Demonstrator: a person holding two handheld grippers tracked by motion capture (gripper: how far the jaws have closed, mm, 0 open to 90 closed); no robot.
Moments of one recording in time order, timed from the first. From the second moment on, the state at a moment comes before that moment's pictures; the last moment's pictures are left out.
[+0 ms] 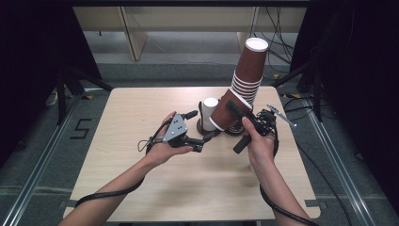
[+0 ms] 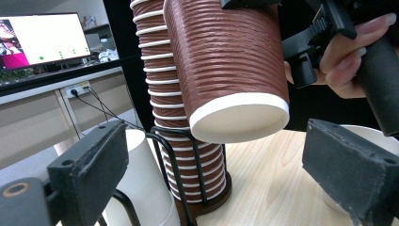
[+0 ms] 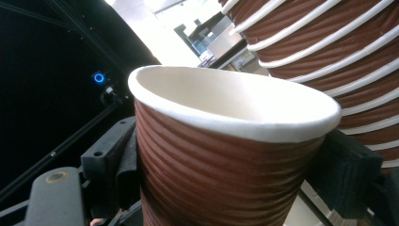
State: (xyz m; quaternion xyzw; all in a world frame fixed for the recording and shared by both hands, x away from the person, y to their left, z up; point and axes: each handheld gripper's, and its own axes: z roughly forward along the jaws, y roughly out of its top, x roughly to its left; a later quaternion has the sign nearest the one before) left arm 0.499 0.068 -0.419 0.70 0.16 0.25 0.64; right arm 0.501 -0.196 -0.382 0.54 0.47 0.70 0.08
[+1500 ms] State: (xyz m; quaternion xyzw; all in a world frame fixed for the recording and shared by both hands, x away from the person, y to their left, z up) left arm 0.495 0.107 -0.428 0.70 0.21 0.26 0.63; right arm 0.446 -0.200 -0.393 0.42 0.62 0.59 0.30
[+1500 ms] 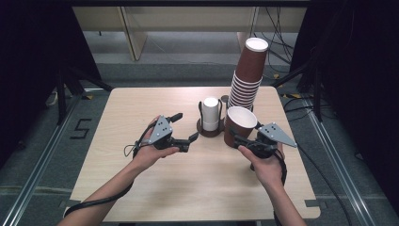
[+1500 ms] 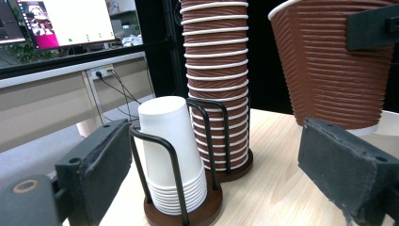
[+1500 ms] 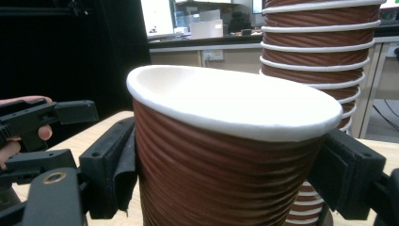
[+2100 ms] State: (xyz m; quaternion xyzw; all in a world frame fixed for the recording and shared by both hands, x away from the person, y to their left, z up) left arm 0.491 0.115 -0.430 0.70 0.22 0.27 0.63; right arm 0.429 -0.191 -0.412 0.39 0.66 0.57 0.31
